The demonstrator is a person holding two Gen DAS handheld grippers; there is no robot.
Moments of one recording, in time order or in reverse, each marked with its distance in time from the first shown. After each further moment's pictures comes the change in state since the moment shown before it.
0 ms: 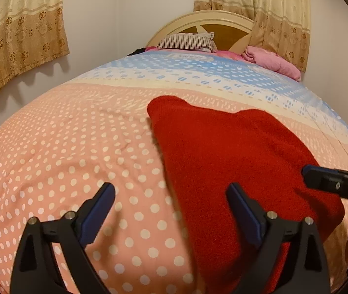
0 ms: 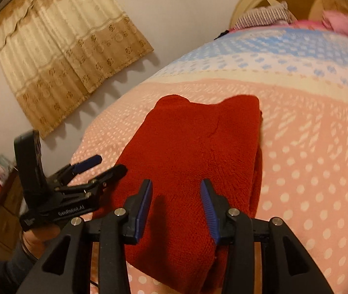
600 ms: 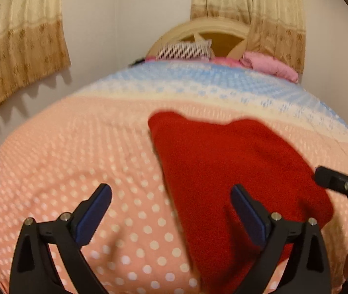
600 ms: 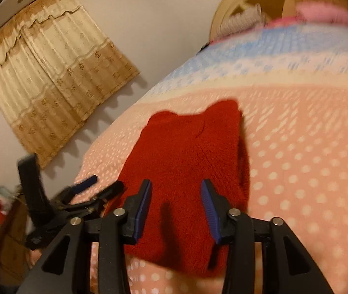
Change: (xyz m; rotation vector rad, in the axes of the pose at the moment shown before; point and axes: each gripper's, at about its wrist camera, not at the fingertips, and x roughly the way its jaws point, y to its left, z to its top) left arm -0.042 -0.010 0.006 0.031 -0.087 0.023; right arm -0.045 0.029 -0.025 0.050 -0.174 -0.130
